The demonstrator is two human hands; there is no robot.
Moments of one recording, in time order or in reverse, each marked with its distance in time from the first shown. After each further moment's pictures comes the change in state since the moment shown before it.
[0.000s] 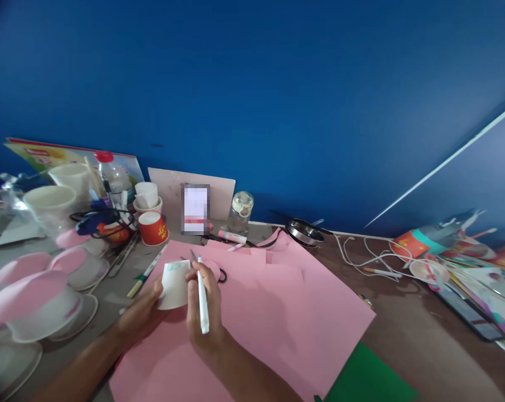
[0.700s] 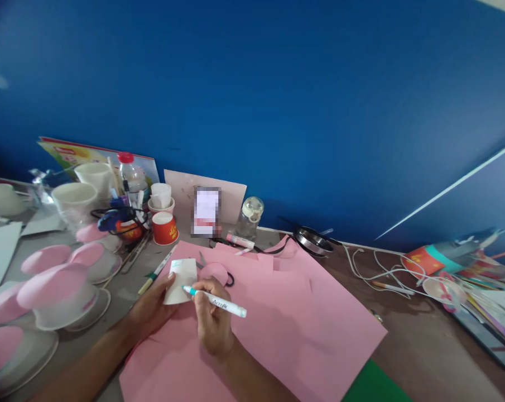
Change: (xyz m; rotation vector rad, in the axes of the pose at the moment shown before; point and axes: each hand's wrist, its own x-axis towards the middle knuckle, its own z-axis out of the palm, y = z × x) left_hand 0.004 0.002 -0.005 -0.143 0.158 -0.046; right_hand -0.003 -0.011 -0.008 0.028 -0.155 -0.037
